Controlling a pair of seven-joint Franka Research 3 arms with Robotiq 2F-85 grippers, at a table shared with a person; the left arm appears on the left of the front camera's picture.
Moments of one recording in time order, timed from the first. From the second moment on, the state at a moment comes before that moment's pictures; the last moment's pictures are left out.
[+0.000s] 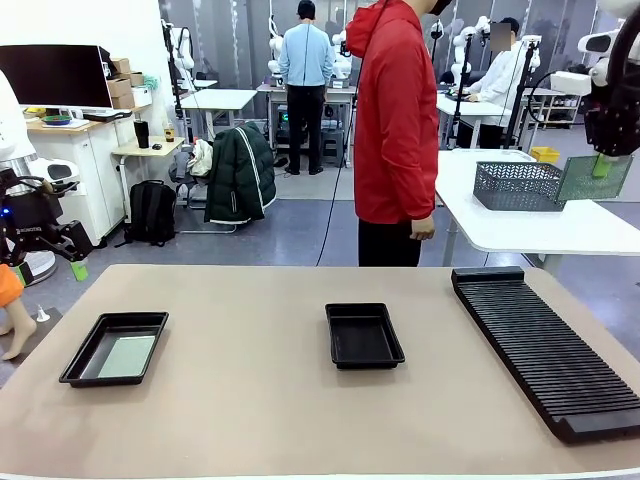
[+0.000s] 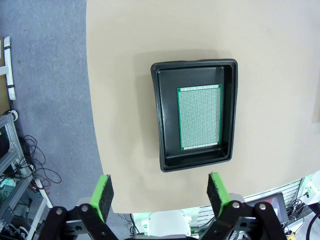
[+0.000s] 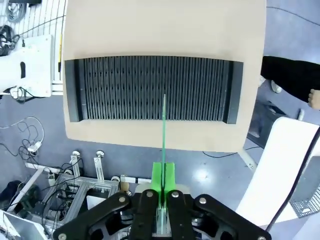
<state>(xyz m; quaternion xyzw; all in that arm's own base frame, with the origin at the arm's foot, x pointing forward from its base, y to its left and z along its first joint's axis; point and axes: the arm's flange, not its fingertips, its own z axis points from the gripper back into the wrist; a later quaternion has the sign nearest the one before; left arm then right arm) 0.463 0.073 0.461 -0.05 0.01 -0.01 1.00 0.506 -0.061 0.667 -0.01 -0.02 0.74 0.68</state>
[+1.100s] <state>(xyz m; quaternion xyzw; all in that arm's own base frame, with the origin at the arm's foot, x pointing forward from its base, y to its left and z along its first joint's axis) 0.463 0.073 0.461 -0.05 0.01 -0.01 1.00 0.516 -0.062 0.671 -0.01 -0.02 0.73 0.68</state>
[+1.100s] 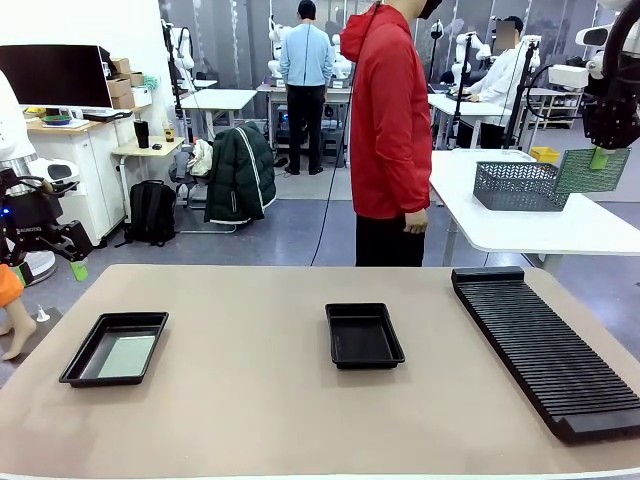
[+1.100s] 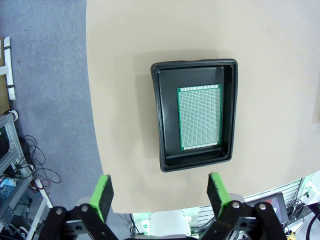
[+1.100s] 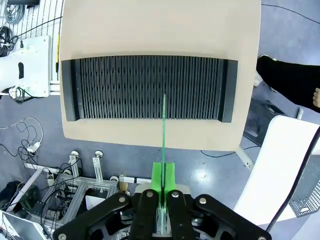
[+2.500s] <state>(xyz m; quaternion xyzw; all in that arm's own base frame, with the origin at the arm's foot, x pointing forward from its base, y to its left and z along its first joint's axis) 0.463 0.072 0.461 -0.05 0.01 -0.01 1.00 0.484 0.007 0.623 0.14 0.00 0.43 0.89</state>
